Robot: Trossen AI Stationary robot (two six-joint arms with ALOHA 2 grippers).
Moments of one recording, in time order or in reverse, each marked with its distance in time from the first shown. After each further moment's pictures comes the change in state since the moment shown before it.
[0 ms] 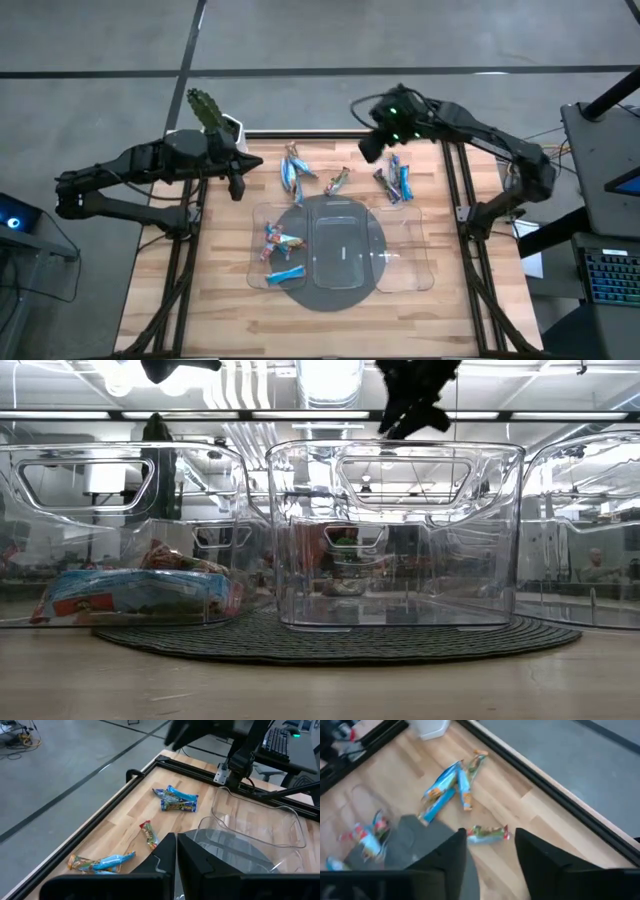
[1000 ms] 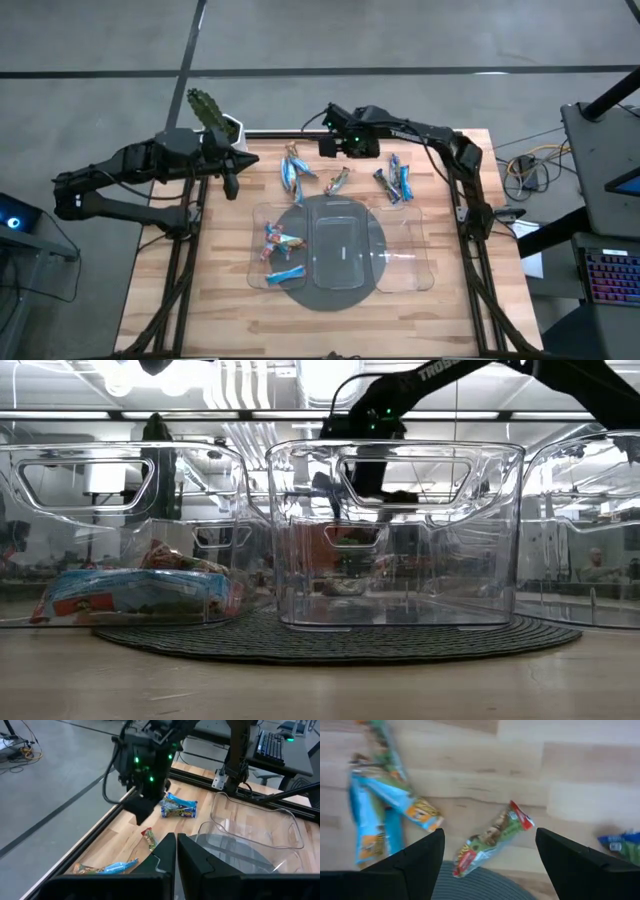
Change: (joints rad) left arm 0.000 -0.031 0.012 0.000 0.000 0.045; right arm -0.033 0.574 0.245 -0.118 -0.013 0.704
